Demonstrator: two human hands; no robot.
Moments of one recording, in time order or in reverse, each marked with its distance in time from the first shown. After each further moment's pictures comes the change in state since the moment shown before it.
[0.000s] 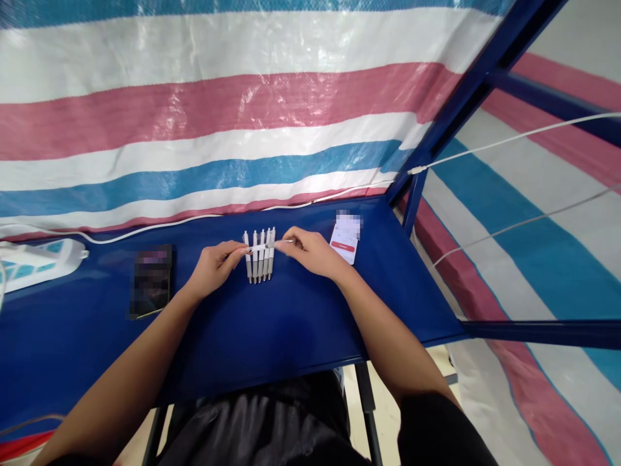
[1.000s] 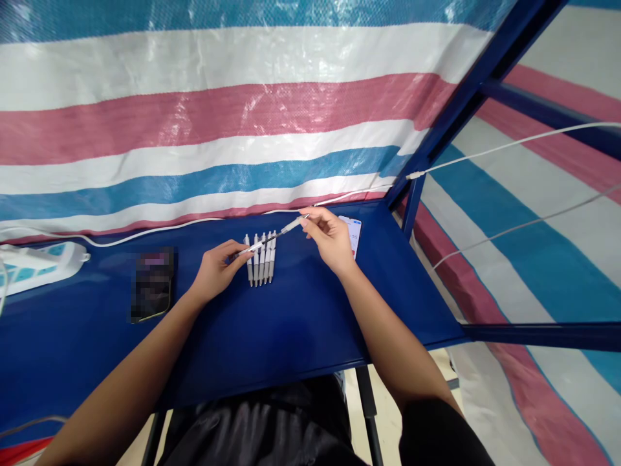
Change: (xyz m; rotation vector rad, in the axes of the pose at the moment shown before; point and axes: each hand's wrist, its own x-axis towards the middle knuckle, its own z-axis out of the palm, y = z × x) left_hand -0.002 0.000 0.007 -0.061 0.088 -0.007; right_hand 0.010 0.014 -0.007 0.316 0.536 -0.127
